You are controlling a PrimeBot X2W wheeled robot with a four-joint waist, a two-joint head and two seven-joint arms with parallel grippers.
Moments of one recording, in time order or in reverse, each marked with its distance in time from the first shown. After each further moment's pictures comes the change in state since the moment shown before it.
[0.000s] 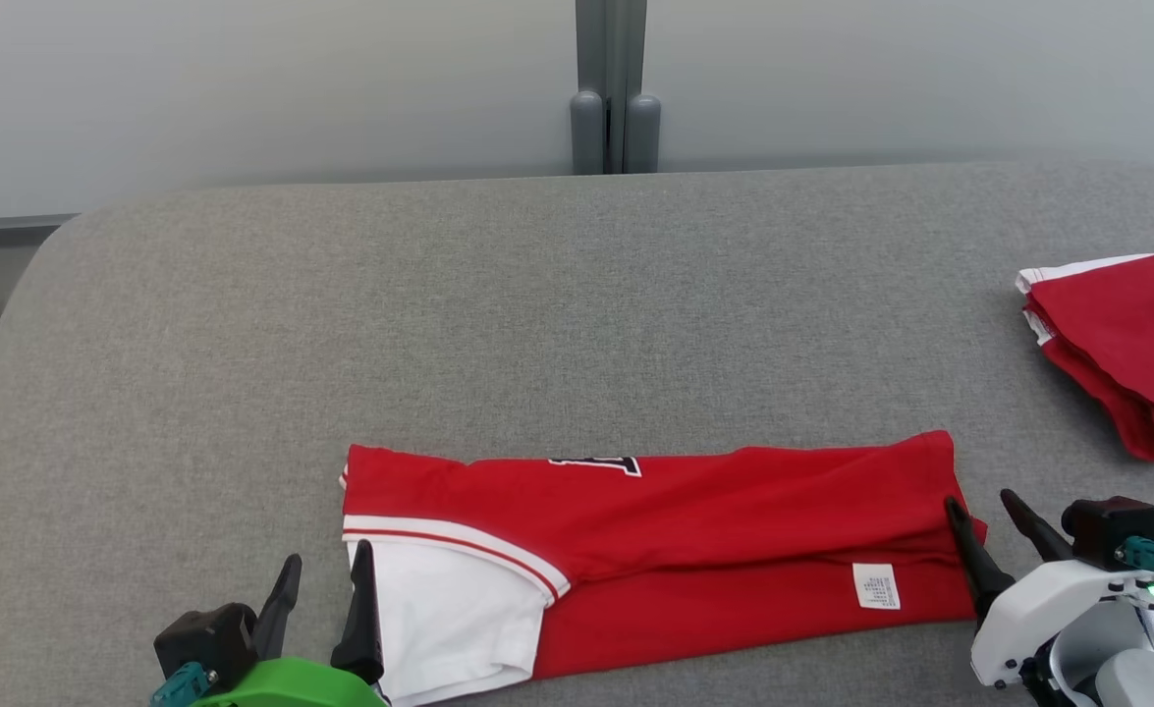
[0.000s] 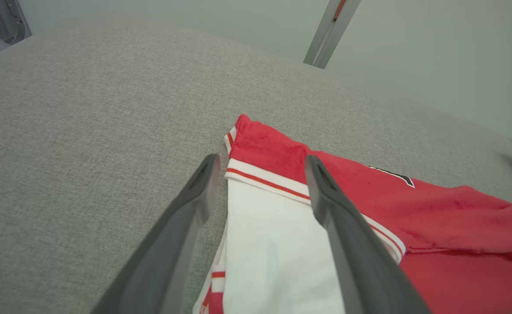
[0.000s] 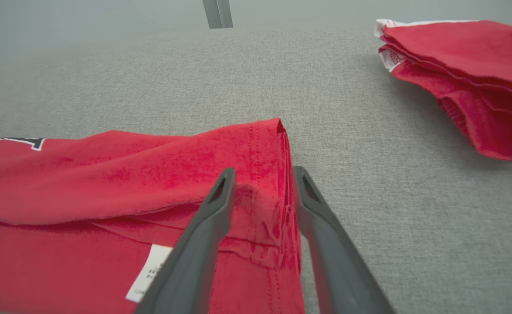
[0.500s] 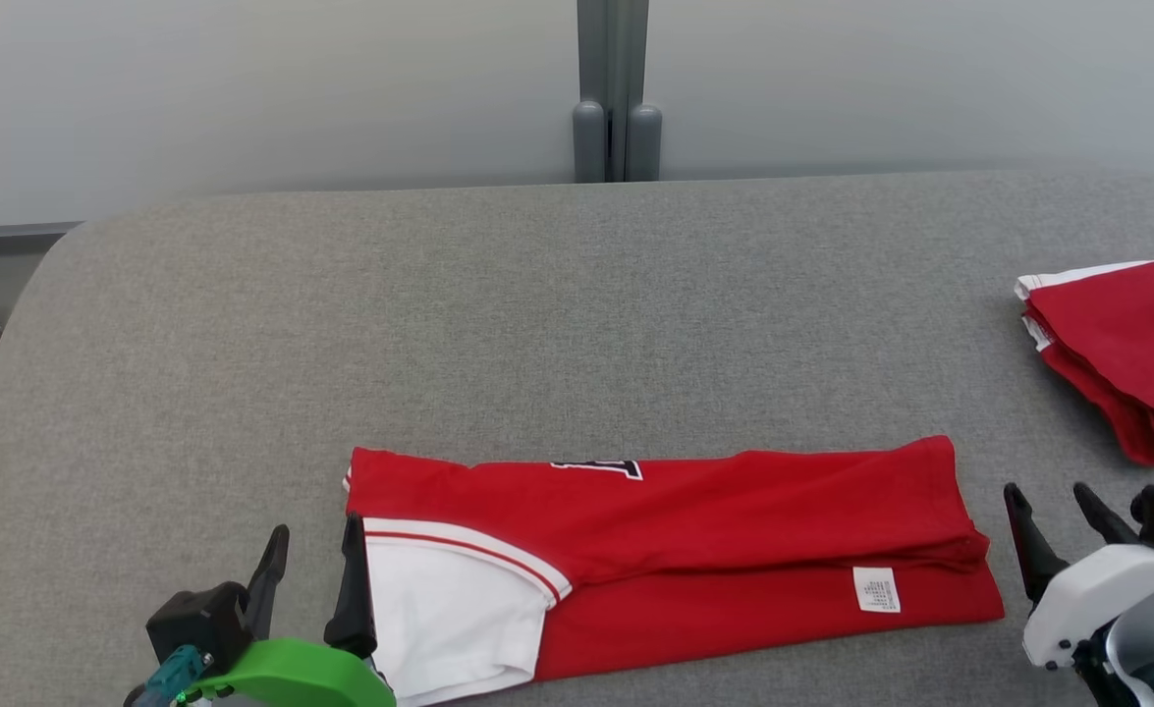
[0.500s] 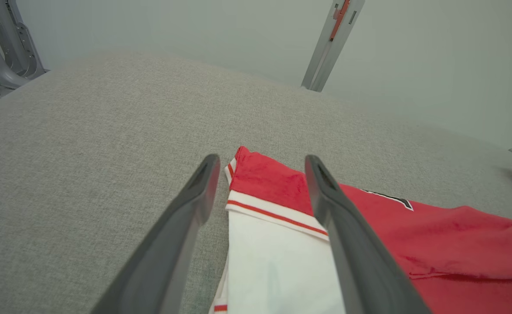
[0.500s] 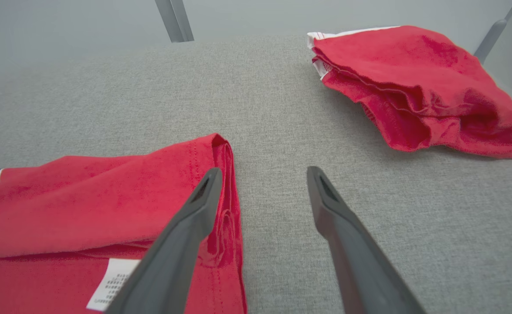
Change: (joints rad) left arm -0.027 0.010 -0.005 -0.018 0.028 0.024 -0.022; right arm 0.055 0.027 -0.179 -0.094 -0.041 0.000 0.106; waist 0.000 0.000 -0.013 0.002
